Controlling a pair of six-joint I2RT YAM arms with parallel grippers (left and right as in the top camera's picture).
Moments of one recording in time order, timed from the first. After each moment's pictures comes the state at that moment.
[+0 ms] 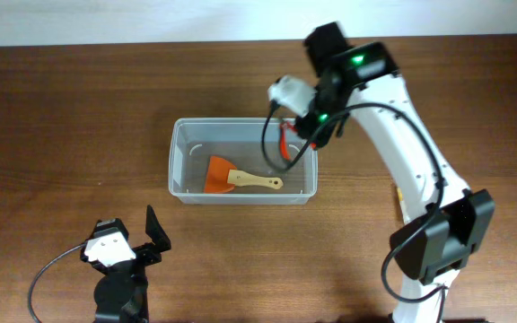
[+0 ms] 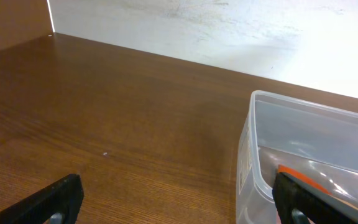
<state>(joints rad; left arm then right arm) -0.13 0.02 0.10 -0.29 -0.33 -0.22 0.37 2.01 2.04 -1.40 -0.21 -0.73</state>
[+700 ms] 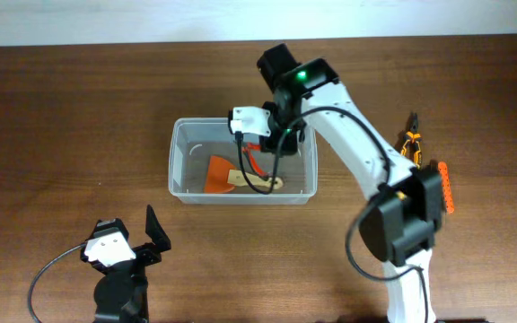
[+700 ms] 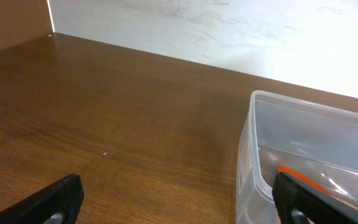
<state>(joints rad) -0.13 0.02 0.10 -0.29 -0.33 -0.22 0.48 2.19 2.05 -1.27 -0.30 -1.05</state>
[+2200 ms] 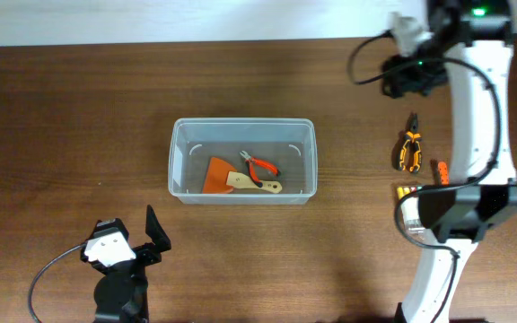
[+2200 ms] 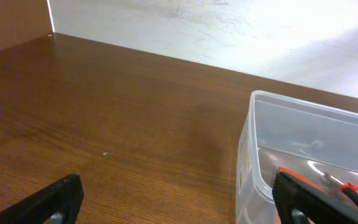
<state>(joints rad) -0.13 0.02 0.10 -0.29 -0.33 -0.22 -0.06 2.22 2.56 -1.65 -0.10 -0.31</state>
